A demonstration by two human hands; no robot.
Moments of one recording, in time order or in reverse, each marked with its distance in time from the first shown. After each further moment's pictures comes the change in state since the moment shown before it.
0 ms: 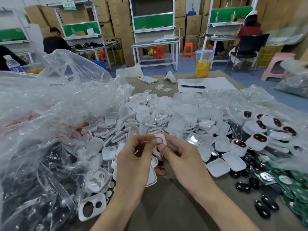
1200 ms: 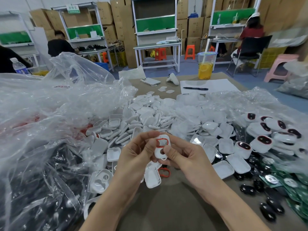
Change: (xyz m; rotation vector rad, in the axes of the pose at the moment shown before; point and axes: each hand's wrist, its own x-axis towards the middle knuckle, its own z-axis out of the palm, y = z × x) left_hand 0.012 0.008 -0.015 -0.487 -0.347 -0.270; right_hand 0.000 -0.008 -0.005 0.164 -0.071 -0.002
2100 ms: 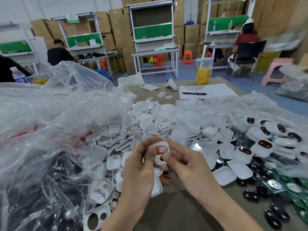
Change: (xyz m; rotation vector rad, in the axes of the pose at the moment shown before) left_hand -0.004 -0.010 0.014 0.130 0.136 0.096; right_hand 0.001 0.006 0.004 -0.061 0.008 -0.046
